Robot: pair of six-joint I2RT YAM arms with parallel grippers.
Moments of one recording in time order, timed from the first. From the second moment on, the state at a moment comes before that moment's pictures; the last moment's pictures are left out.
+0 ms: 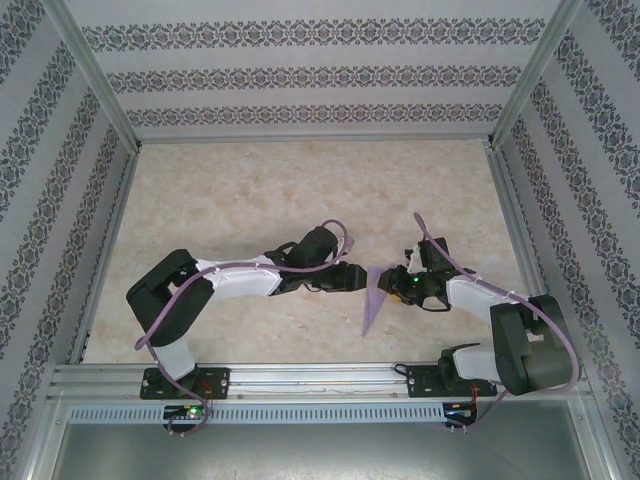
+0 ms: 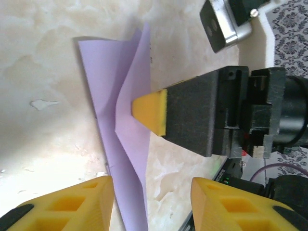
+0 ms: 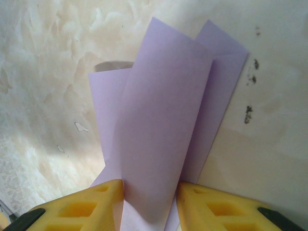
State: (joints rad) left arm -0.85 1.75 0.97 0.06 0.43 -0.88; right arm 0.19 1.32 0.42 -0.20 -0.55 0.65
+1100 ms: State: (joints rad) left arm -0.86 1.99 1.07 0.15 0.56 -0.93; right arm 0.19 1.32 0.43 -0.22 -0.54 0.65
